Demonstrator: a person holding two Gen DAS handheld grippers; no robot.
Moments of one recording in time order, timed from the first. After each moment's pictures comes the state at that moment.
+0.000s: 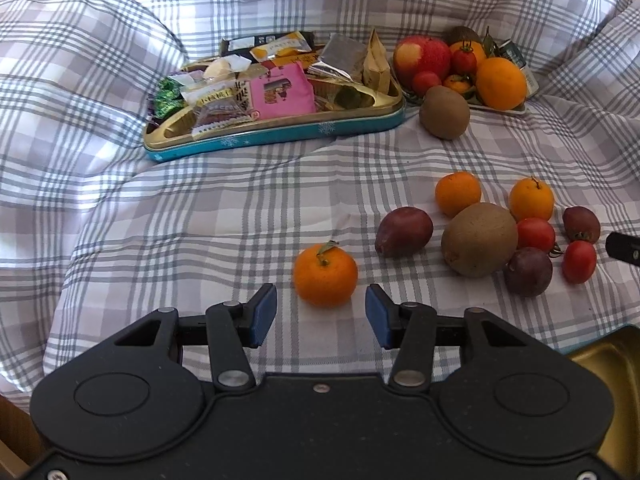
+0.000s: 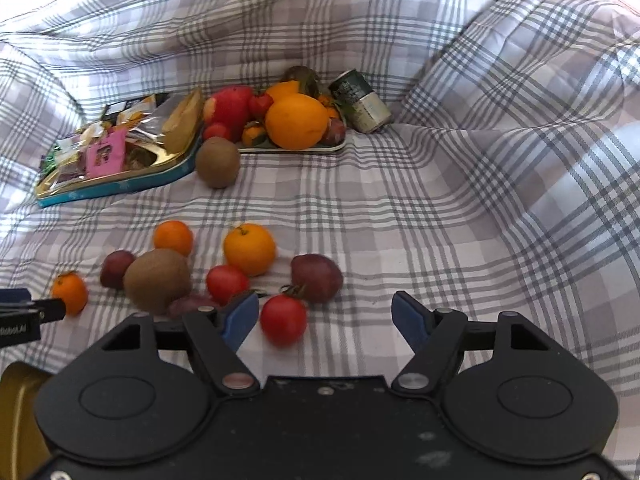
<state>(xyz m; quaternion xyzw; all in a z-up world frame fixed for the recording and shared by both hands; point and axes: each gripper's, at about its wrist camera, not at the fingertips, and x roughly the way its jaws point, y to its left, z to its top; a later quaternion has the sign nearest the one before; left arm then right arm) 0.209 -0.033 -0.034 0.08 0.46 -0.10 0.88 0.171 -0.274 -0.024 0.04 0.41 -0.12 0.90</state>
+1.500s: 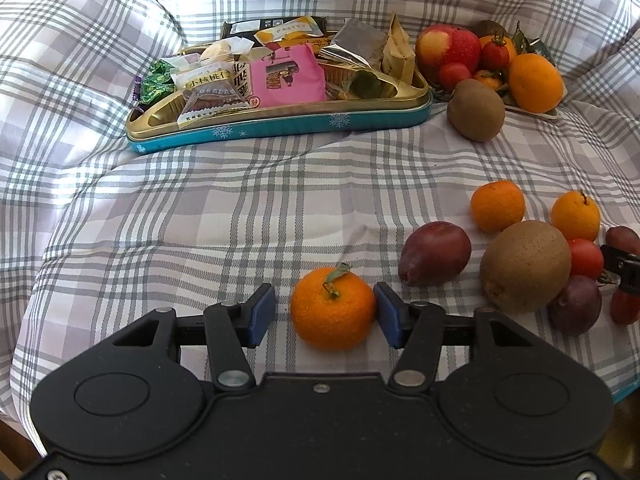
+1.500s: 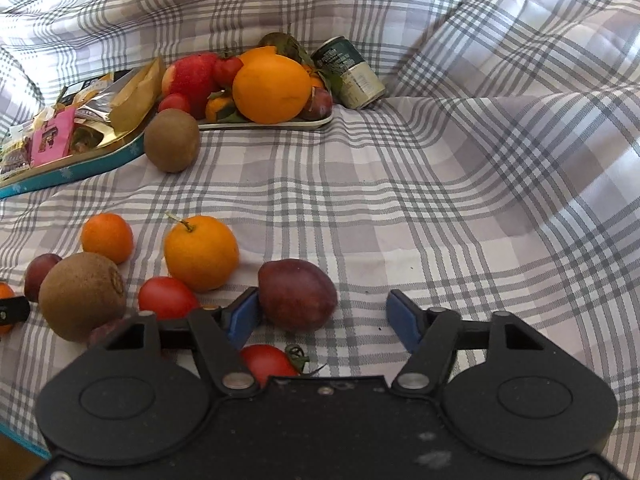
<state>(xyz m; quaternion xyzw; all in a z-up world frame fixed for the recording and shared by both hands) 0.241 -0.035 -0.069 0.06 0.46 -0.09 0.88 0.222 -0.290 -0.084 0.04 0.42 -0.14 0.90</state>
